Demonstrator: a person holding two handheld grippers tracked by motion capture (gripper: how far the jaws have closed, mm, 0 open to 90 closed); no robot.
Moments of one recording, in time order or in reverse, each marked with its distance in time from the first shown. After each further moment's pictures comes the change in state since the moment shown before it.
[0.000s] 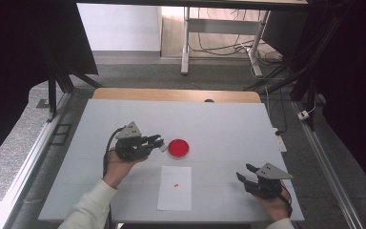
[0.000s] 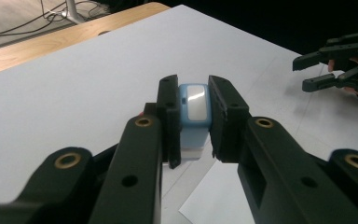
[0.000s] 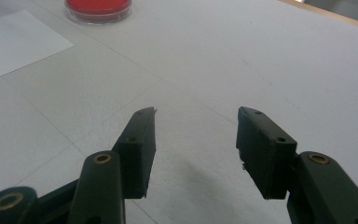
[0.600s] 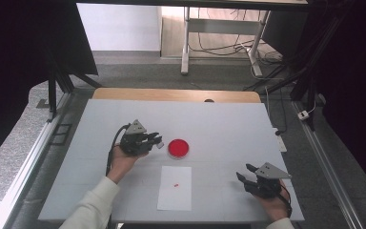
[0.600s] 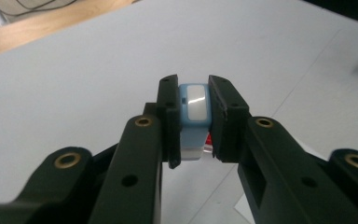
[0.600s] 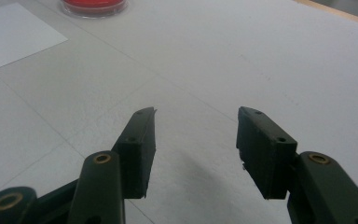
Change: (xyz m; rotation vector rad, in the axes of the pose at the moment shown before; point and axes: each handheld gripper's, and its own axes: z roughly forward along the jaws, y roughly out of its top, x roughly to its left) left arm 0.027 -0.014 0.034 0.114 0.111 -0.010; right arm -0.001 -0.001 0.003 0.022 -0.013 -0.008
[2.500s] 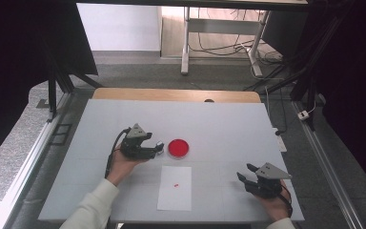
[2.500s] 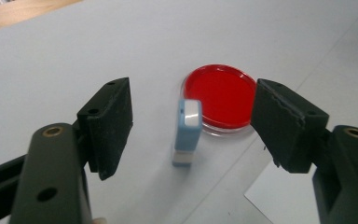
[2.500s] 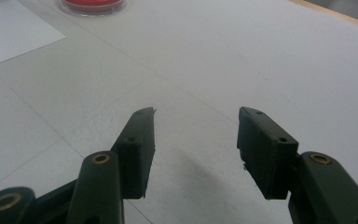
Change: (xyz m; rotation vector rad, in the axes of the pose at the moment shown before) left arm -0.004 -0.013 -0.004 0.013 0.024 -0.008; right arm -0.001 0.000 -0.001 -0.002 -0.001 -0.009
